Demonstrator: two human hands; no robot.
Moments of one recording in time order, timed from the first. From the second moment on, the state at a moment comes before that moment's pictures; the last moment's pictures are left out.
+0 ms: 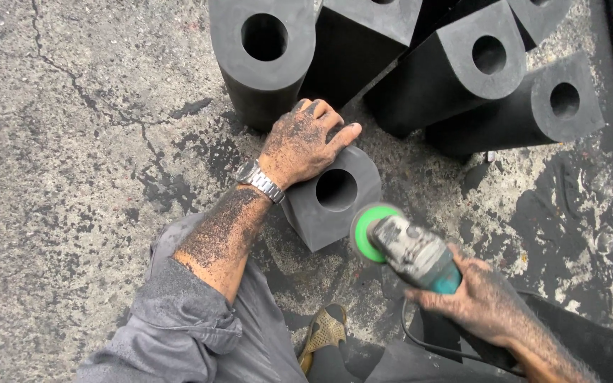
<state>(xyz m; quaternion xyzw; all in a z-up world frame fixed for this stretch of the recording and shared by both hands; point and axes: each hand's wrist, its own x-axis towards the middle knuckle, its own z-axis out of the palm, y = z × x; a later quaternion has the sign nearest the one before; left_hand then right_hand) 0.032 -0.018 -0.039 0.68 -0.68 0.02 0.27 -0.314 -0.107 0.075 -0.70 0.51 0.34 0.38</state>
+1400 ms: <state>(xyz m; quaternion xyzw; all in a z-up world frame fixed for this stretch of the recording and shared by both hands) 0.032 -0.022 -0.044 0.69 -0.66 0.03 0.30 -0.258 -0.110 0.107 -0.70 0.50 0.33 0.38</state>
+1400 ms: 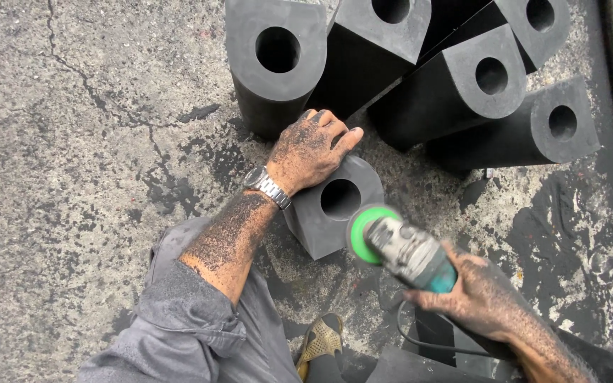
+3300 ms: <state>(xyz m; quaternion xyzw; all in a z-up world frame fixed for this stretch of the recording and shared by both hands) 0.028 -0.019 -0.048 0.70 -0.66 0.07 0.26 -0.318 -0.091 0.081 -0.70 0.49 0.37 0.36</state>
